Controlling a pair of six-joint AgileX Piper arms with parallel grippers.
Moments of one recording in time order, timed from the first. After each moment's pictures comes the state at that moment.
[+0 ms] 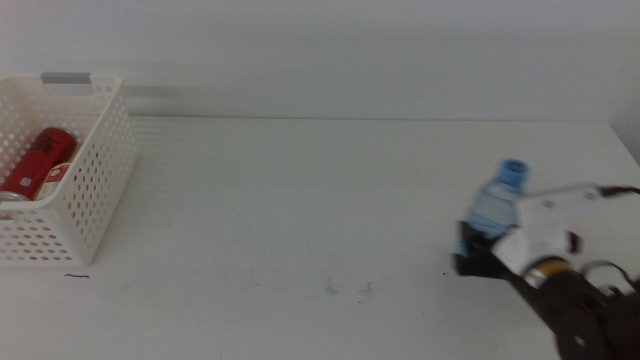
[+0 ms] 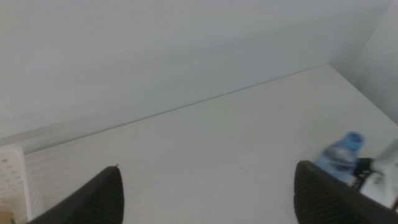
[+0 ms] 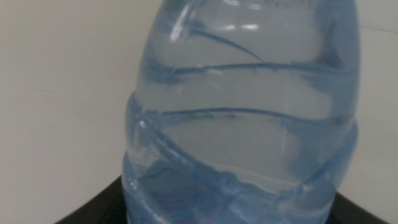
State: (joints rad) left arm -0.03 1.13 -1.57 -0.53 1.09 0.37; right arm 0.43 1.83 -0.47 0.33 -0.89 -0.19
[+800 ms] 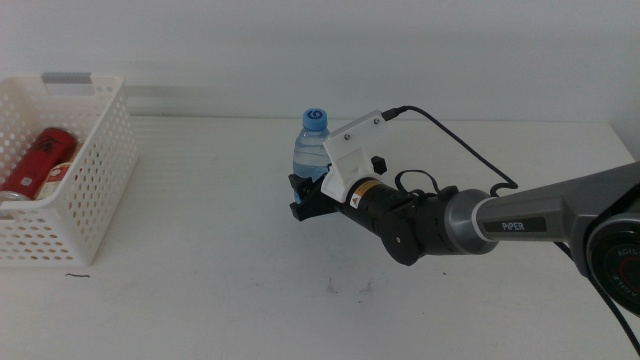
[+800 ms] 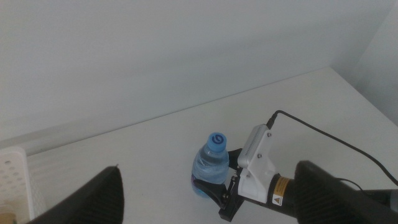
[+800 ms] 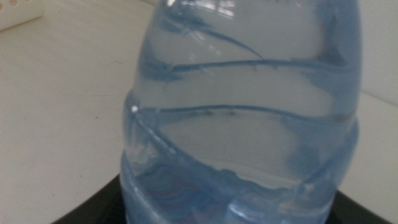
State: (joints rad) left arm -0.03 1.13 -1.57 -0.53 1.08 0.37; right arm 0.63 2.24 -1.31 0.09 -0.47 -0.15
